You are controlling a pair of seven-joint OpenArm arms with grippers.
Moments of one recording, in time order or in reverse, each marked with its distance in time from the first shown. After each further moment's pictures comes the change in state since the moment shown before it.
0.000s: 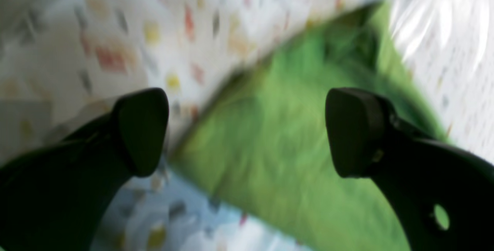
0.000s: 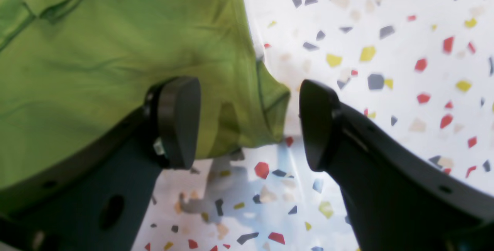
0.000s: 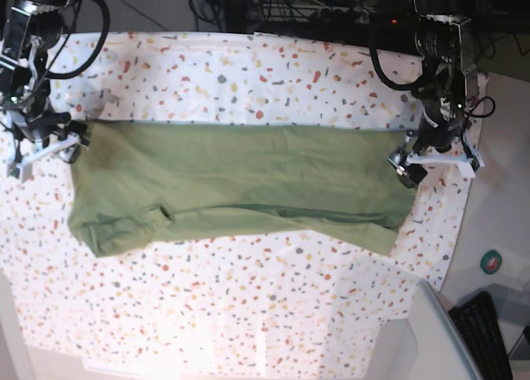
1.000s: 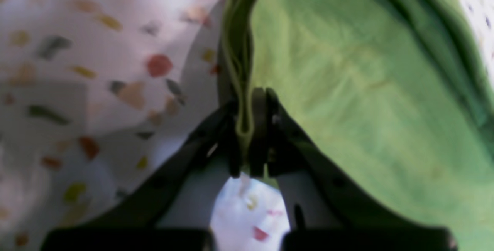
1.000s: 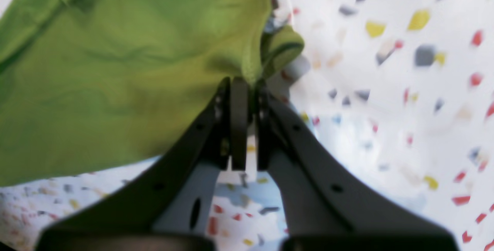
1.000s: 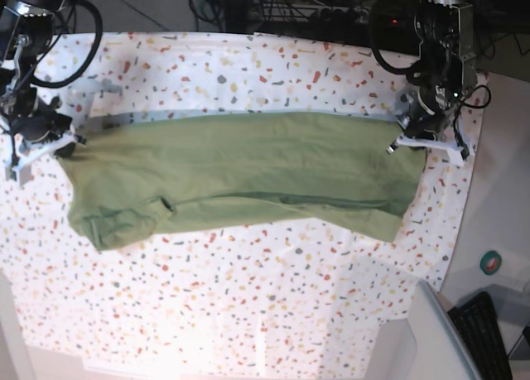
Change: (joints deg) left arm 3.0 -2.0 4.3 6.6 -0.1 6.8 11.2; right arm 1.0 -0.1 4.1 5.6 7.0 7.2 -14.4
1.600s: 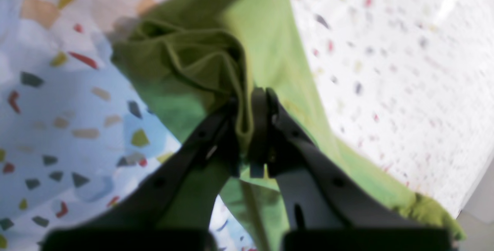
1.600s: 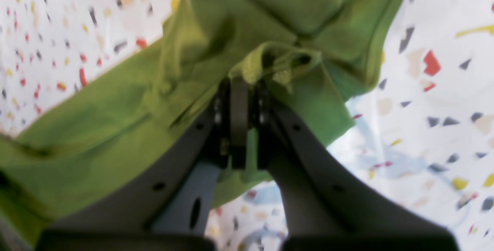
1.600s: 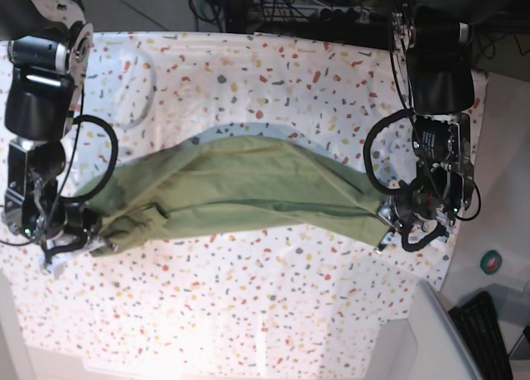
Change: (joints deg) left arm -28.8 3.3 -1.7 -20.6 0.0 5.0 14.4; right arm 30.9 3.1 -13.7 -31.5 -5.9 -14.5 0.7
